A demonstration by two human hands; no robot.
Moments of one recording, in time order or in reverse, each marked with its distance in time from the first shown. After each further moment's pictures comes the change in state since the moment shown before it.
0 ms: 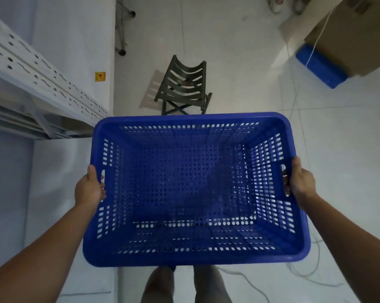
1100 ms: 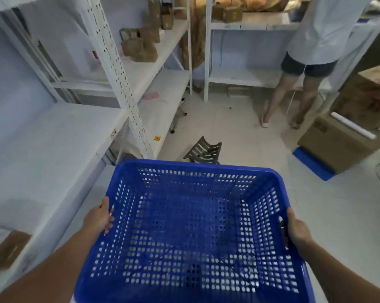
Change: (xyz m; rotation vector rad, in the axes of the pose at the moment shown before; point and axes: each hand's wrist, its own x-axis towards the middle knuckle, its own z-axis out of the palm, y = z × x) left_hand -0.329 -0.072 -0.149 -0.204 0.079 0.046; right_hand -0.144 0.056 -0.208 0.075 -0.216 -0.205
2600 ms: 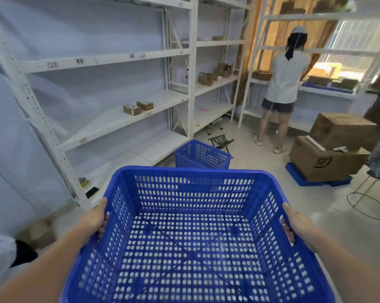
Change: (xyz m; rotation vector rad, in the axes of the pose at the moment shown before) left_hand -1.098 -0.628 0.023 -0.330 0.209 -0.082; right_hand -0.494 0.562 -0.683 -0.274 -0.396 -0.396
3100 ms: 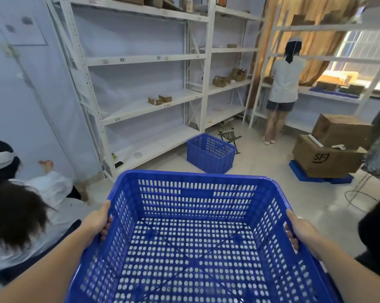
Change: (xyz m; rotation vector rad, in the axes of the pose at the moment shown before) left_hand -0.308 -0.233 -0.023 -0.072 0.038 -0.046; right_hand -0.237 0.215 -0.112 -0.053 -0.058 -0.041
